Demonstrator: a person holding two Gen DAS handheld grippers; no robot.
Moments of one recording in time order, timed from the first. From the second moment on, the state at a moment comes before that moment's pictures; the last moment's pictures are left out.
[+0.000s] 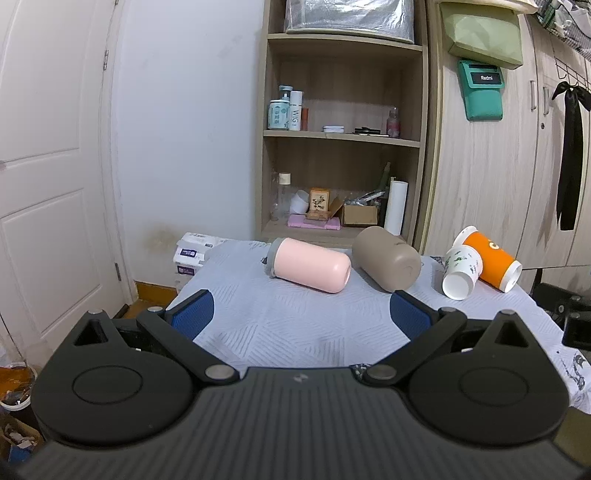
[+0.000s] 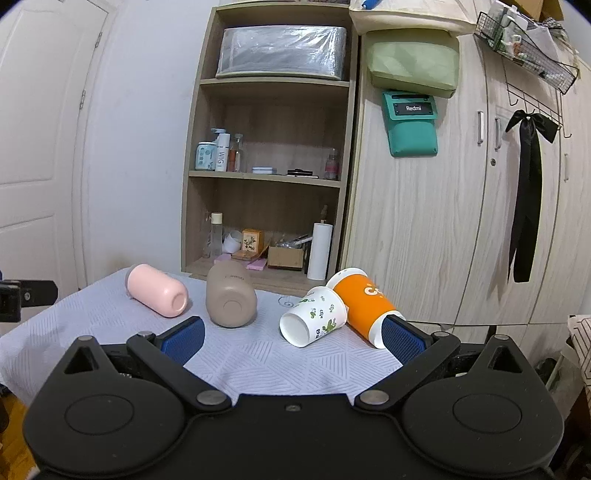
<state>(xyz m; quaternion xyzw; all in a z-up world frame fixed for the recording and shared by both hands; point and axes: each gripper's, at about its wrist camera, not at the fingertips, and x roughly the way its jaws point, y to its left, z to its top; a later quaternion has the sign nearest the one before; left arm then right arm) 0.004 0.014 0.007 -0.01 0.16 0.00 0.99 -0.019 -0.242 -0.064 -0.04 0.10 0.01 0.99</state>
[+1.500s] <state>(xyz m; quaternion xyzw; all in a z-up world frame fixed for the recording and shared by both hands) 0.003 0.019 0.000 0.00 0.17 0.03 0.98 -0.017 -0.245 -0.062 -0.05 0.11 -0.02 0.99</state>
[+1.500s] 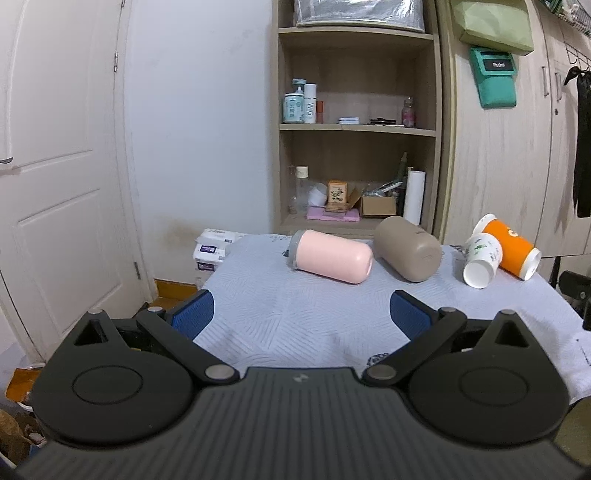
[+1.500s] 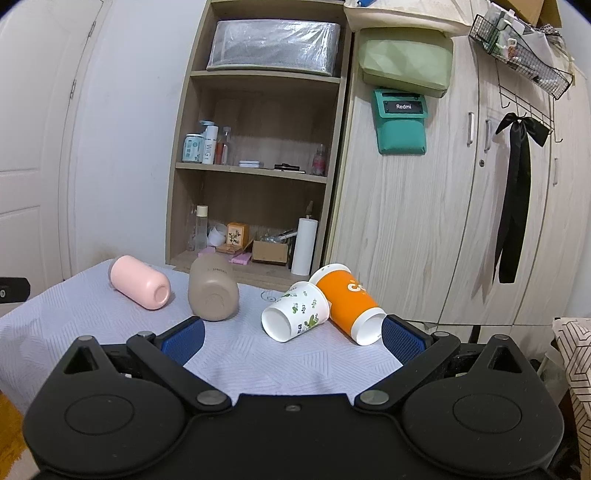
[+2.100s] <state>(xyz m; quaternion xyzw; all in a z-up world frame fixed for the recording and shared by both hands) 0.004 0.010 -0.002 0.01 0.18 0.01 0.98 -0.011 -0.246 -0.066 -0.06 0.12 -0.01 0.99</state>
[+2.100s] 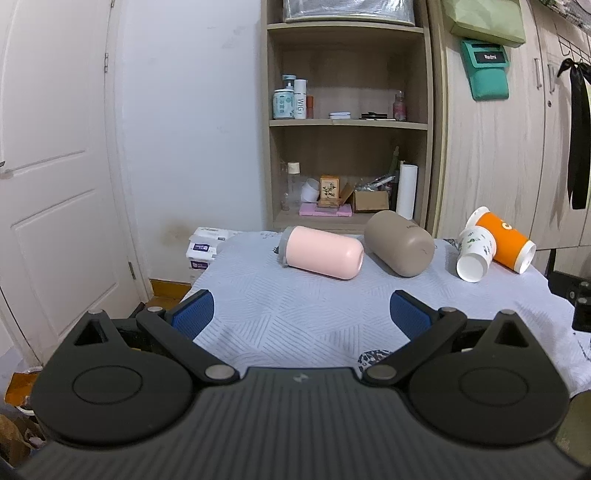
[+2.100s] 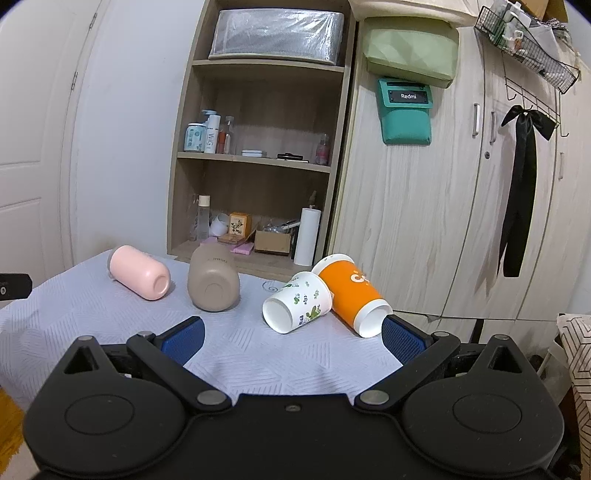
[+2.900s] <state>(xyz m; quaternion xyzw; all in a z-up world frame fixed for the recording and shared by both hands) 0.085 0.041 0.007 -0.11 0.25 0.00 0.96 0.070 -0.226 -0.034 -0.07 0.15 0.30 0.94</state>
